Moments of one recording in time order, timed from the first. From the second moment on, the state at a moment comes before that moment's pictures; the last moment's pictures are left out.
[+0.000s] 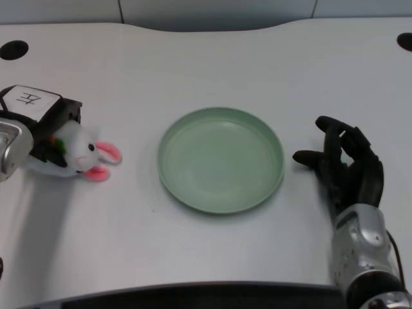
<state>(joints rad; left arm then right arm) -0.90 0.58 -0.62 1.26 0.86 -0.29 0.24 -0.55 -0.04 -0.35 1.15 0.22 -0.48 0.05</state>
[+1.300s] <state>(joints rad) -1.01 0.29 -0.48 1.09 0.68 -0.35 0.20 -0.55 -0.05 -0.34 1.15 0.22 -0.48 0.05</state>
